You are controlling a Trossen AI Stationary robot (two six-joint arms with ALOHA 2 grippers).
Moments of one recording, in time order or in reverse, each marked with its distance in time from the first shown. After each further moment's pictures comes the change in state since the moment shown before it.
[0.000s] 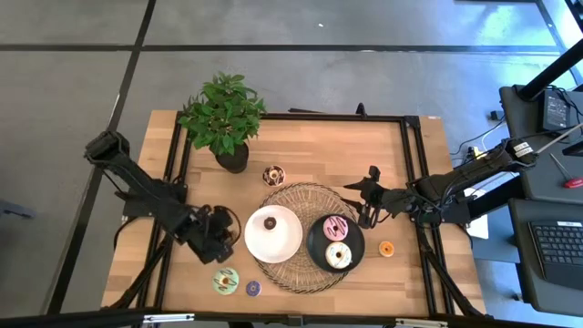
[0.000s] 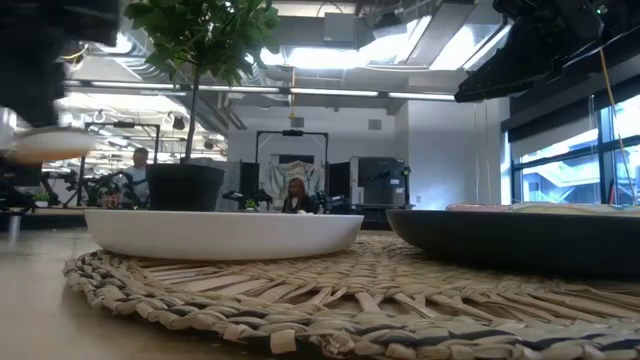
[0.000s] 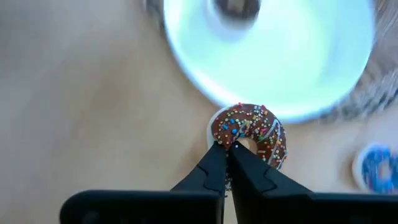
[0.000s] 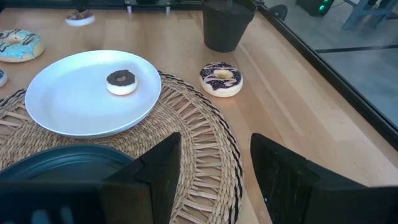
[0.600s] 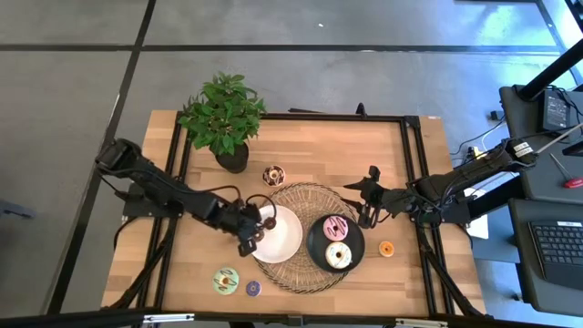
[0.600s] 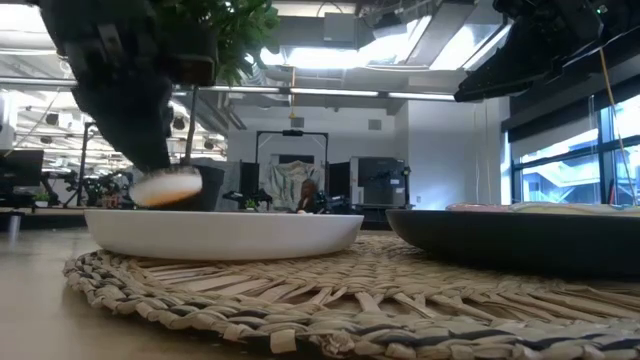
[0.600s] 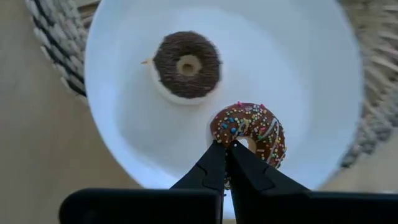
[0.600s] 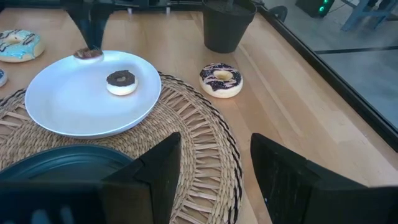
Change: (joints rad) left arm 0.288 0.181 0.001 0.348 0.236 0.451; right arm 0.000 0.000 0.000 0.002 0.000 -0.007
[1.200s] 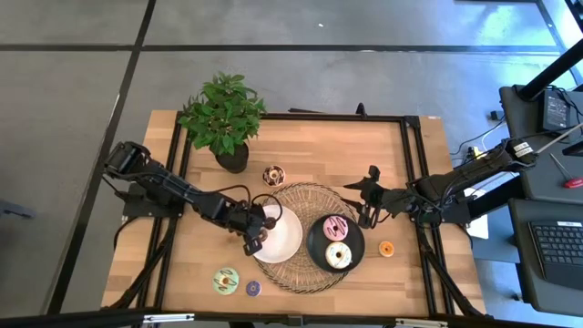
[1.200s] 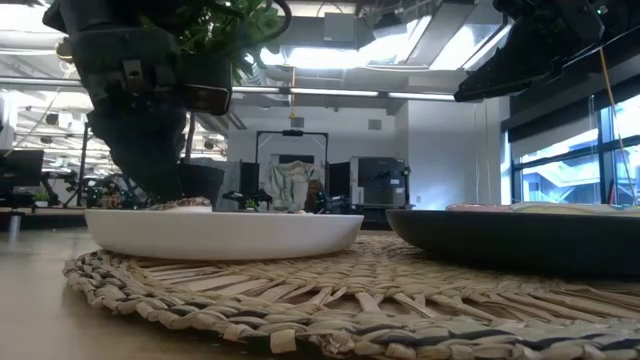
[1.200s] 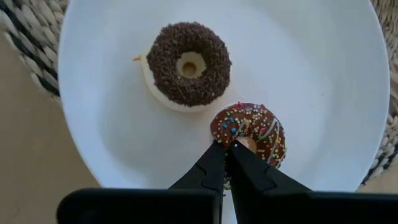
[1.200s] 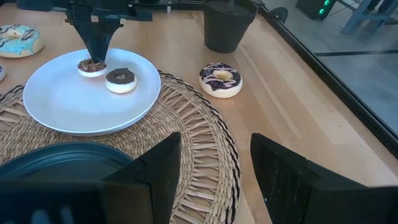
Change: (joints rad) left arm 0.040 0.082 0.000 0.070 0.059 -0.005; right arm 0.000 0.000 0.000 -0.001 0.000 -0.018
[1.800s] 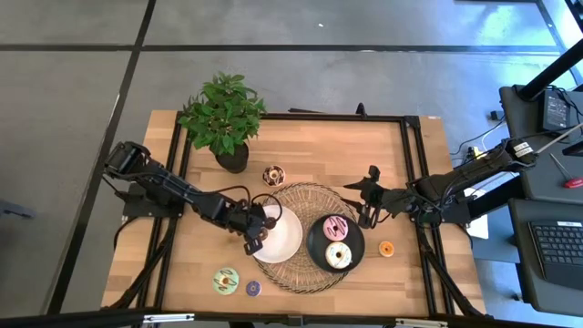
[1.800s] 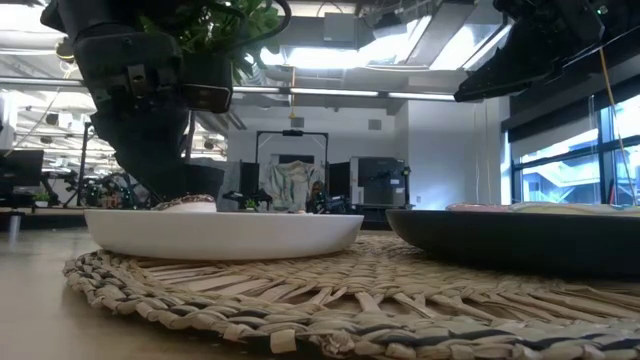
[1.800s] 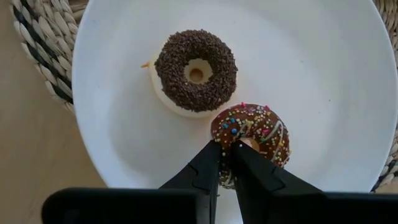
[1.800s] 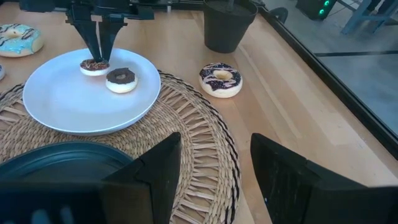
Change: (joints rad) left arm -0.003 0.000 0.000 -0.001 -0.035 0.007; right arm 0.000 0.000 0.000 0.000 0.000 -0.004
